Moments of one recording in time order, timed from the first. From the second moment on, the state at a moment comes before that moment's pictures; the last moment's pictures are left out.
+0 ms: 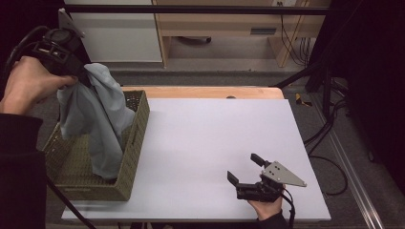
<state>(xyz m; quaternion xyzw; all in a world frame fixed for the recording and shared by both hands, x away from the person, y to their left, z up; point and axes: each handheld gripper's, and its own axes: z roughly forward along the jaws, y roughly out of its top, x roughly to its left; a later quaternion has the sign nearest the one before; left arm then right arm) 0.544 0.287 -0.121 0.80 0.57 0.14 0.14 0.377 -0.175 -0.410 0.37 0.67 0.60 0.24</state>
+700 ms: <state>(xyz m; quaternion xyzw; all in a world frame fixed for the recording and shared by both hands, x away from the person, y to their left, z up) 0.541 0.281 -0.103 0.80 0.57 0.15 0.15 0.417 -0.090 -0.377 0.31 0.68 0.63 0.19</state>
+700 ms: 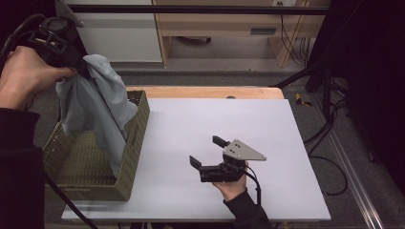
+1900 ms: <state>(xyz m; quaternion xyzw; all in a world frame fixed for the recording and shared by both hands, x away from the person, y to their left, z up) 0.547 0.282 -0.108 0.80 0.57 0.14 0.13 0.459 0.059 -0.376 0.26 0.71 0.64 0.13</state>
